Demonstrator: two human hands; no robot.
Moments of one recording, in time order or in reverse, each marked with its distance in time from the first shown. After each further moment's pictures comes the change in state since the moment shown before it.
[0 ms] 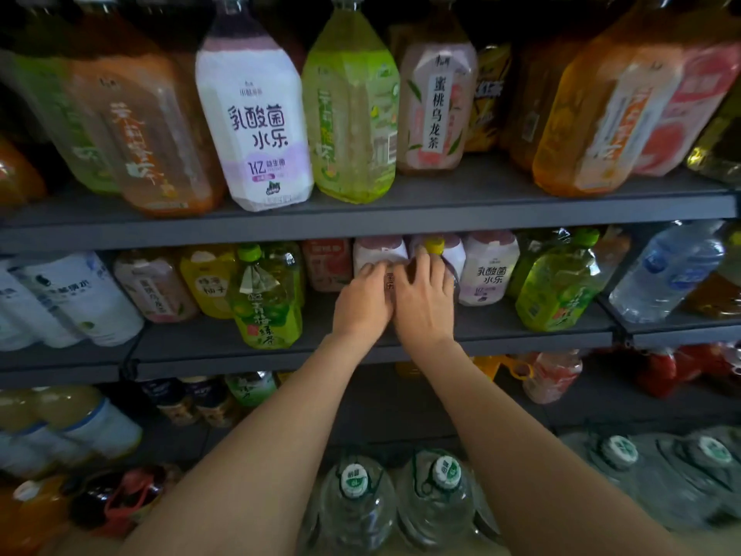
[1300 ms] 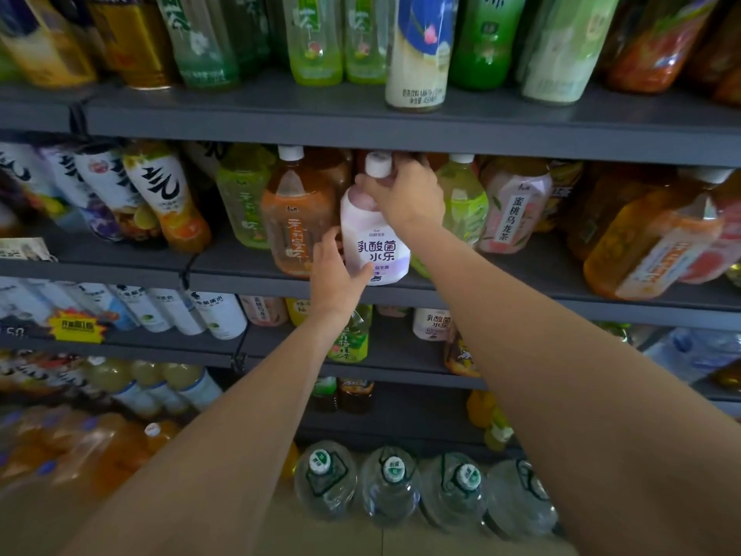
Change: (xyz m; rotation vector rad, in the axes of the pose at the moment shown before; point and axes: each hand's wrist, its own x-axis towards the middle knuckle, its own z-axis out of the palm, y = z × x) left_hand 0.028 -0.023 -0.214 -0.383 0.246 -0.379; right_hand 0.167 -0.143 -0.220 0.697 -0.185 0.084
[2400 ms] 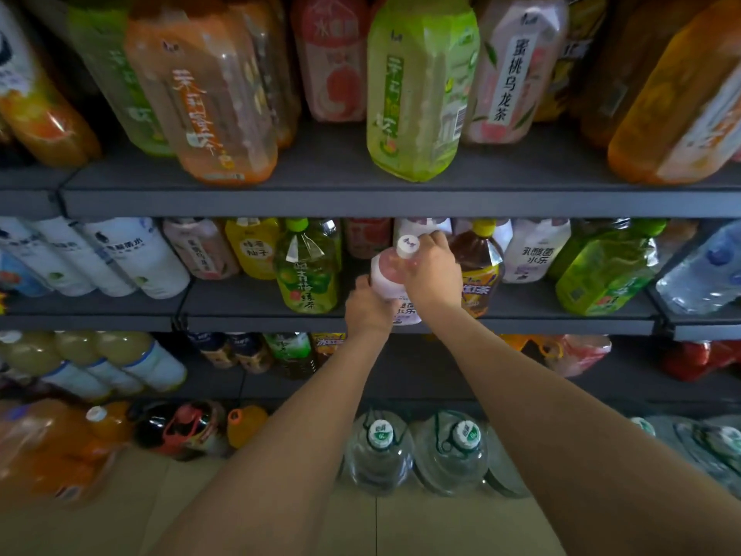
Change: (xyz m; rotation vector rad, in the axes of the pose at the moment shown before) left_hand -0.070 -0.117 0.167 0.112 -0.270 -0.379; right_hand -0.101 0.220 0.111 -0.096 -0.049 0.184
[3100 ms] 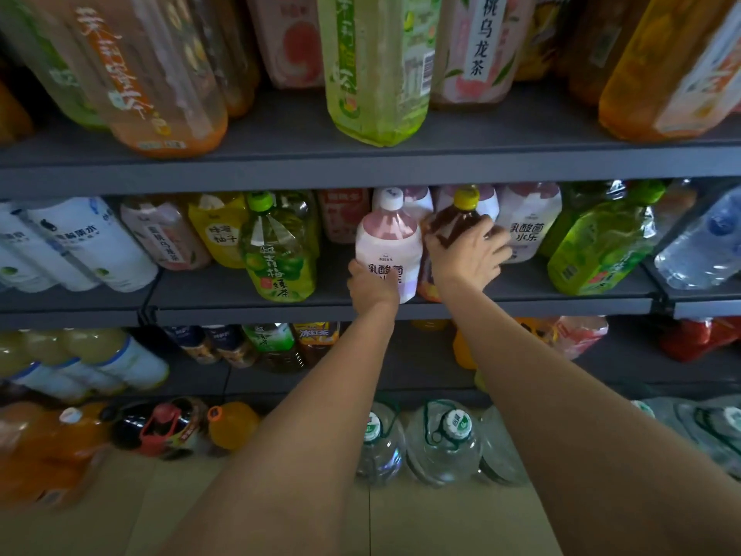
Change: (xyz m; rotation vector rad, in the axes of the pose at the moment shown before) left_hand 0.012 0.012 0.058 -0.230 0.069 -0.146; right_hand 0.016 0.053 -0.012 0.012 0.208 0.466
